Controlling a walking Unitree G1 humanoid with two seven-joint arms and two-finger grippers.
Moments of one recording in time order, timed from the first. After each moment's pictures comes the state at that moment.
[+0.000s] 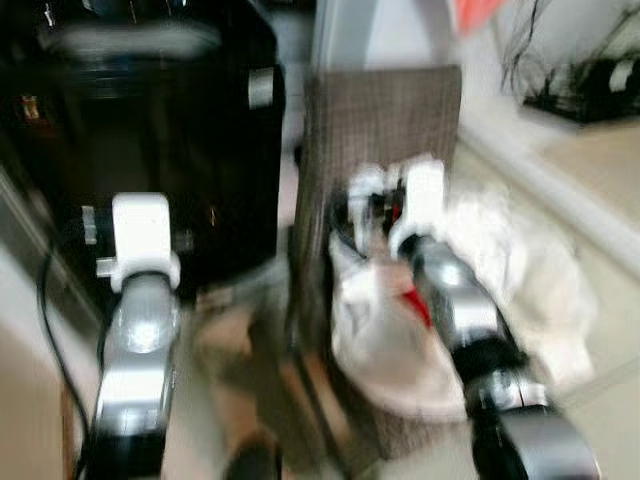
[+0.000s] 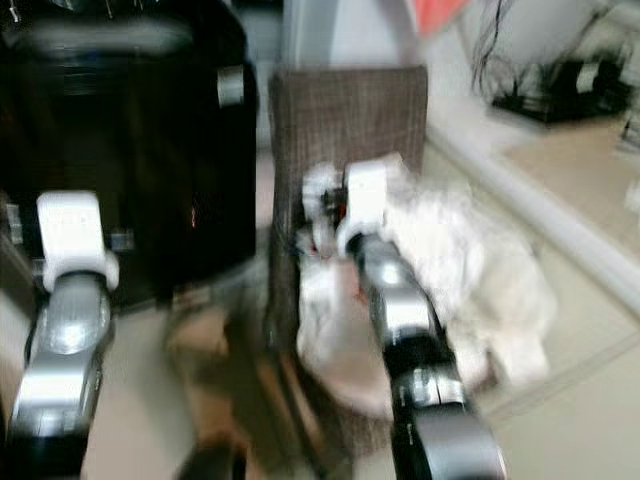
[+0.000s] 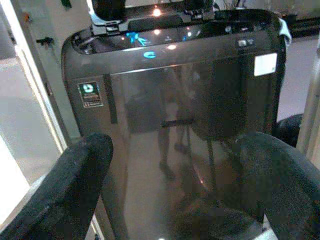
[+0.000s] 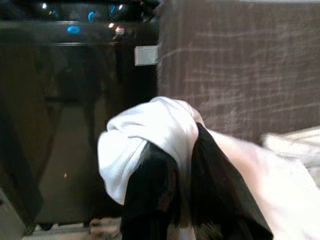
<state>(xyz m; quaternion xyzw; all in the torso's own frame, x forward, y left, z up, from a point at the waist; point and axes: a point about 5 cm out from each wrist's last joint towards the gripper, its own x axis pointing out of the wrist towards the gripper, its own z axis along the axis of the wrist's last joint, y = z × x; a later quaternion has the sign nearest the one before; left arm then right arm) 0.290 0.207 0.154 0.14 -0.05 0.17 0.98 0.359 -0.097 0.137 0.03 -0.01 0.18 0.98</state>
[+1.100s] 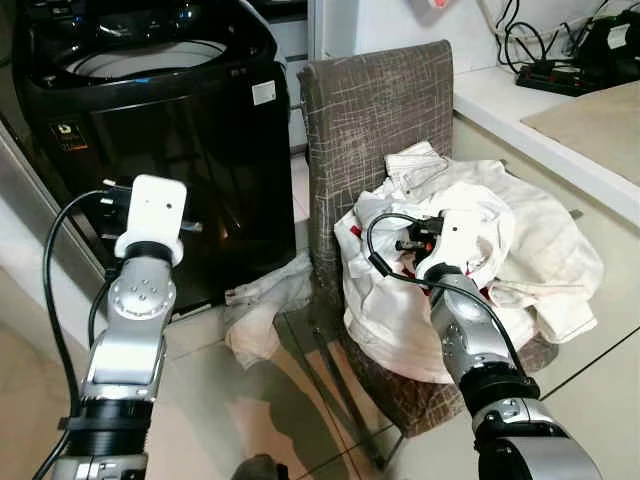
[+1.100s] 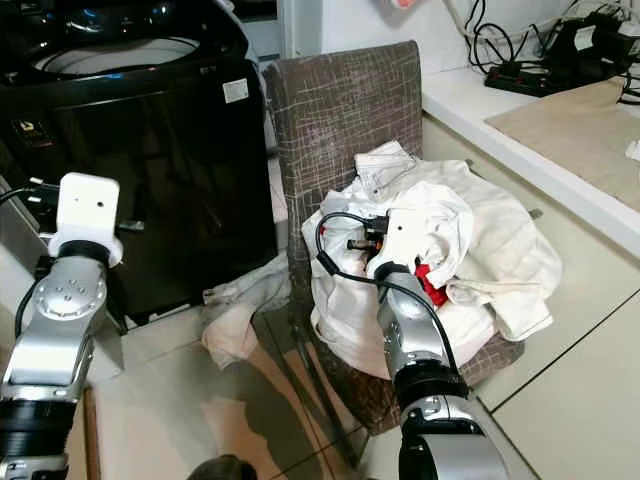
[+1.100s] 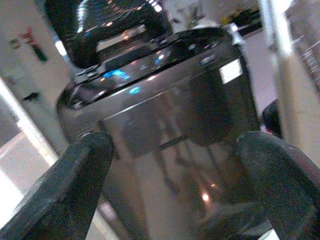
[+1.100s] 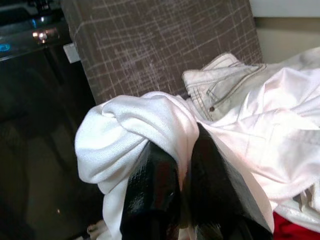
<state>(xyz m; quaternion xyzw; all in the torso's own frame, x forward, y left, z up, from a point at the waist) 0.309 0.207 0.166 0.20 -0.04 0.09 0.98 0.344 -0.137 0.091 0.08 0.02 0.05 1.00</state>
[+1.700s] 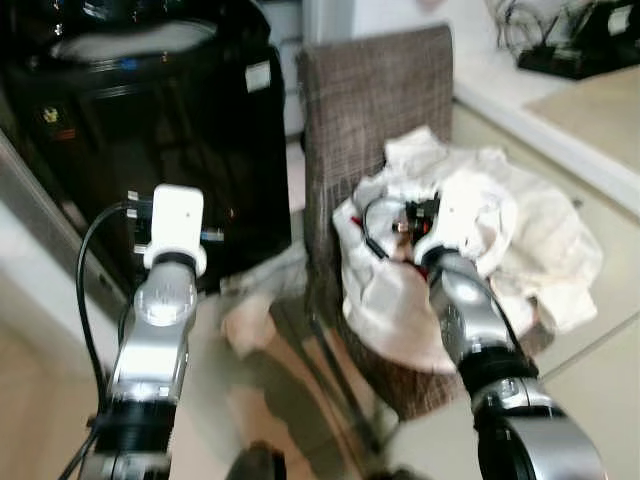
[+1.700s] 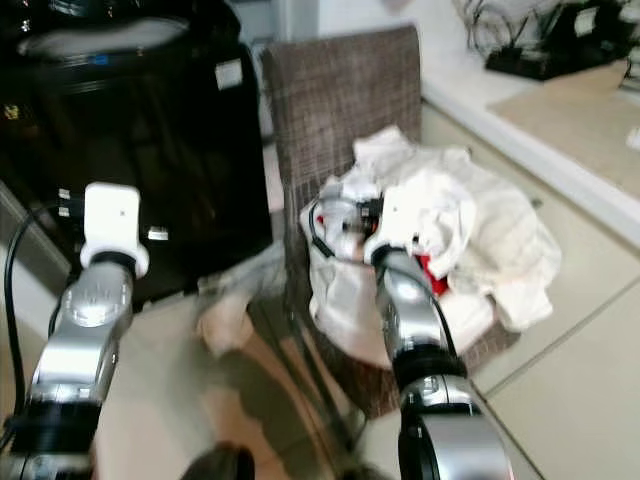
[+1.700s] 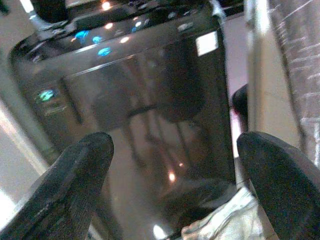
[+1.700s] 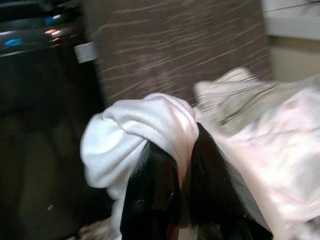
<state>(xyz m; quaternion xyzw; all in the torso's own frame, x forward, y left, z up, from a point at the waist) 0.312 0.191 0.144 0.14 -0.01 0.08 0.99 0.355 -0.128 0.111 0.05 -0.01 0.07 1.00</state>
